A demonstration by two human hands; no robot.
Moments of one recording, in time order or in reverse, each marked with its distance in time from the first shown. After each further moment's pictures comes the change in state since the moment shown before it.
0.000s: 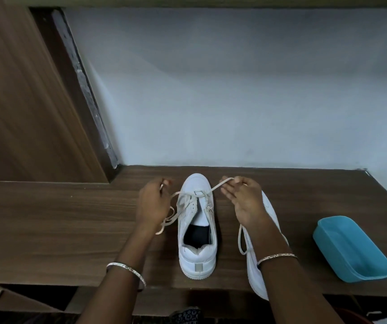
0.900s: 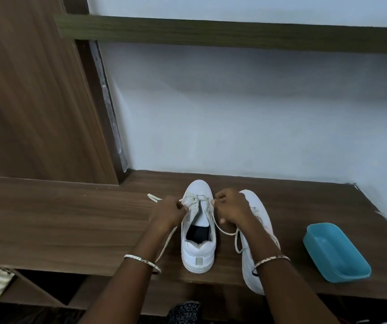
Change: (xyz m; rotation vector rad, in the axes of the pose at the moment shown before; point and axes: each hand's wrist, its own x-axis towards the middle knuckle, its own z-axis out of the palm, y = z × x) left_hand -0.020 0.014 -0.003 0.231 -0.409 -0.162; right_hand -0.043 -0.016 0.009 -1.249 -0.205 -0.173
